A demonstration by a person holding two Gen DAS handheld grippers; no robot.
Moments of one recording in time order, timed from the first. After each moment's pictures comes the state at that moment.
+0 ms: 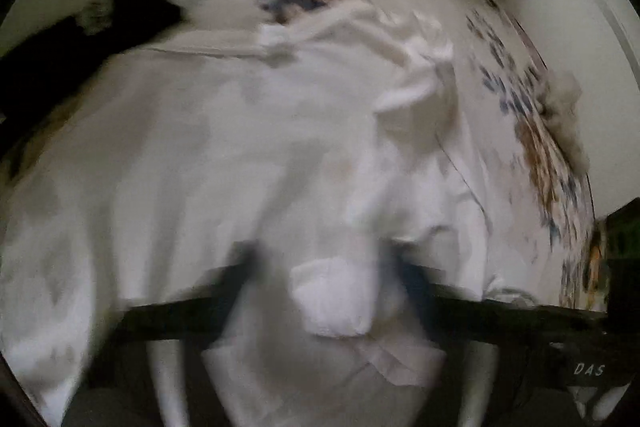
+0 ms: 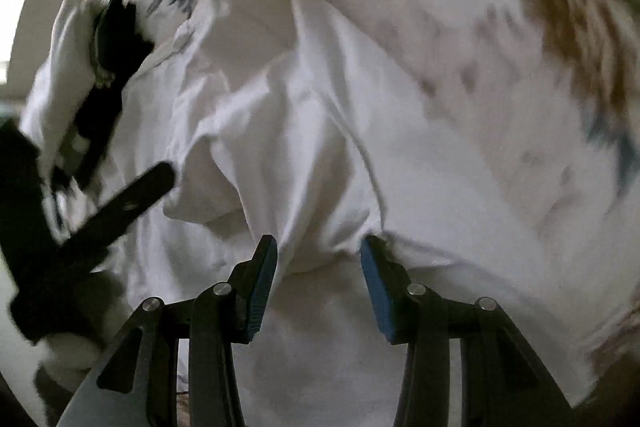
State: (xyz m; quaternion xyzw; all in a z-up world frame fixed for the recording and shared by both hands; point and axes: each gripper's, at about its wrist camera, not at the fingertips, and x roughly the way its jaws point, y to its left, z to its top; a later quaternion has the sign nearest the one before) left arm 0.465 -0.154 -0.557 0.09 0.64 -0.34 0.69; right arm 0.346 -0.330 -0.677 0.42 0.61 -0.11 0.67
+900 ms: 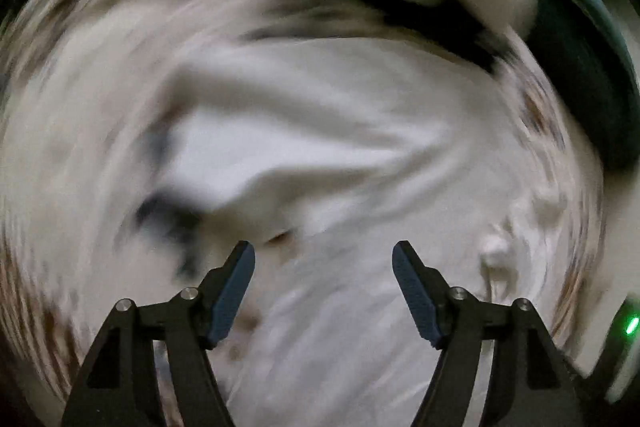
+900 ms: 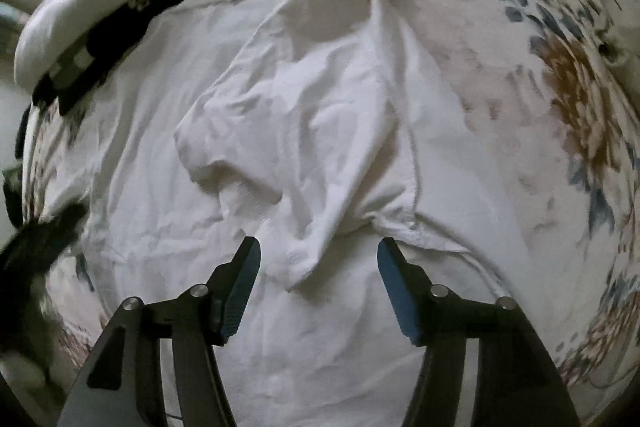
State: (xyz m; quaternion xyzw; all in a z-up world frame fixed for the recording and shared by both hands) left arm 0.378 0.081 -0.522 -0.21 0.63 0.03 0.75; right arm 0.375 -0.247 -0.645 0.21 0.65 -0.10 0.72
